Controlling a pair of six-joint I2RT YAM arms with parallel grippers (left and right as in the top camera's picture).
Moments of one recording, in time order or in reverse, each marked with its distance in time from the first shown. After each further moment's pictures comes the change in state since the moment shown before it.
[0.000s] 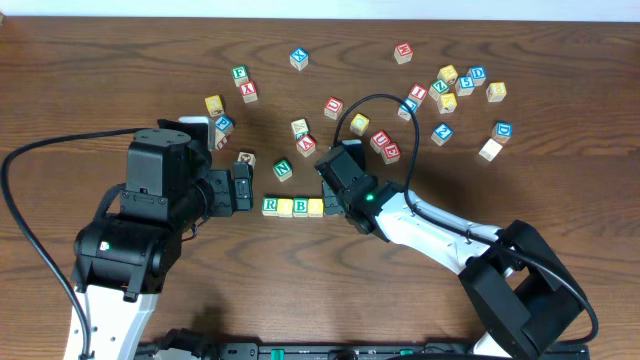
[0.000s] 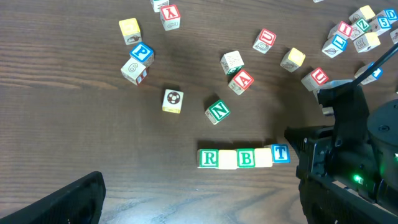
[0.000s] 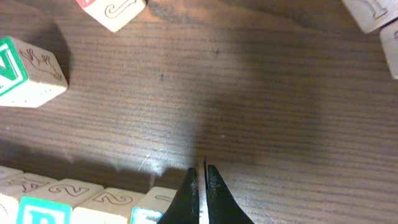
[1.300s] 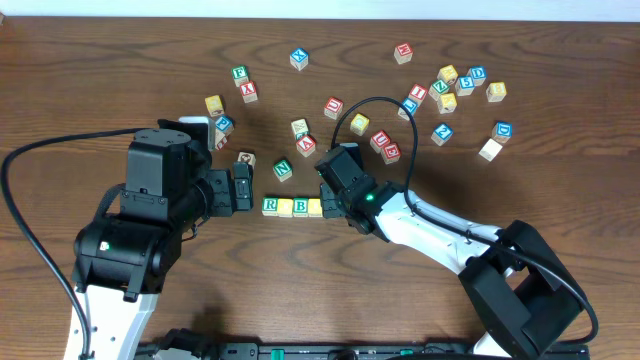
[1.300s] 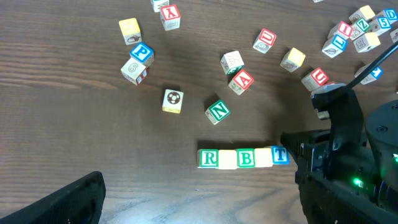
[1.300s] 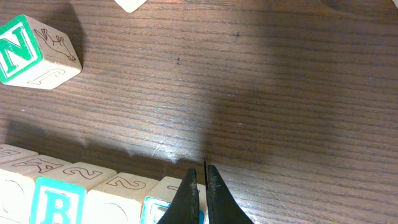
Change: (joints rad) left arm 0.000 0.000 0.000 0.000 0.000 0.000; right arm 0.002 0.000 0.000 -0.010 -0.061 -0.006
